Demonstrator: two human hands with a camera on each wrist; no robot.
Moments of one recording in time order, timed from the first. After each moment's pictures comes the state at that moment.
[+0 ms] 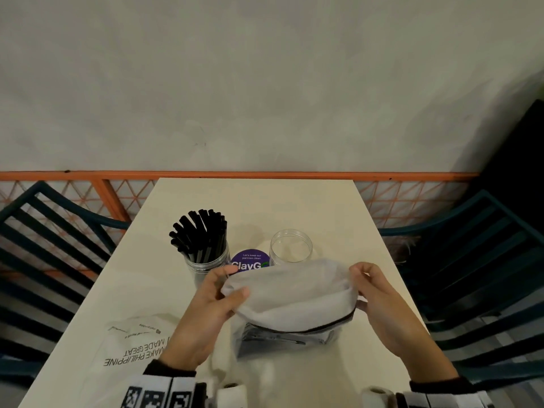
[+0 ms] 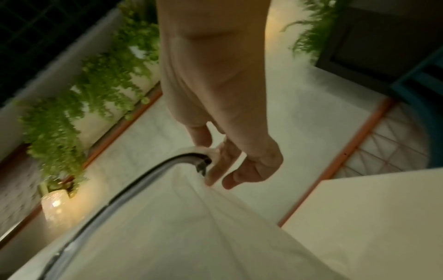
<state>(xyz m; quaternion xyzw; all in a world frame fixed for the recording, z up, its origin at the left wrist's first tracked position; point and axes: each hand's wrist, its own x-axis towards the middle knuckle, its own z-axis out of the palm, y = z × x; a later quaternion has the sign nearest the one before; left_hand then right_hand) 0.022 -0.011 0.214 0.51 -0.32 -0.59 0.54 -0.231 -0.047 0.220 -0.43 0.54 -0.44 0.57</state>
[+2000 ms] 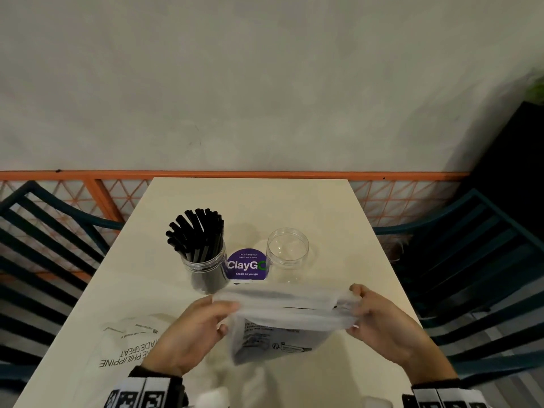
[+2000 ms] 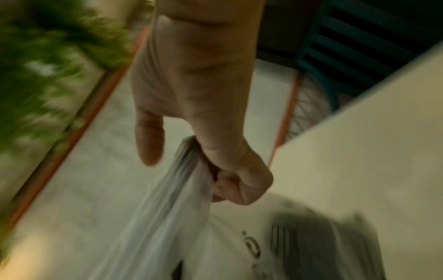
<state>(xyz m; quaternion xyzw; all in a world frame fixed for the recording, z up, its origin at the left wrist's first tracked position) 0.041 -0.001 0.206 0.48 -0.25 -0.71 0.46 -0.247 -0.035 0.212 -0.26 0.44 -0.38 0.77</state>
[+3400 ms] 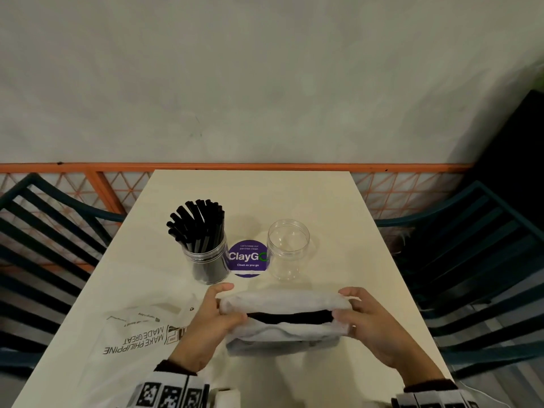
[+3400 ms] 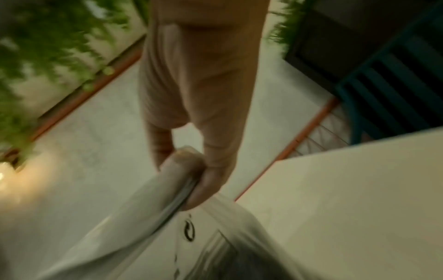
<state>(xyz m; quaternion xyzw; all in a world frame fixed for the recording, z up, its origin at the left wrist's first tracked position) 0.028 0.002 0.160 0.61 -0.34 -0.57 0.43 -0.245 -0.024 0.173 -0.39 0.56 -0.34 0.64</state>
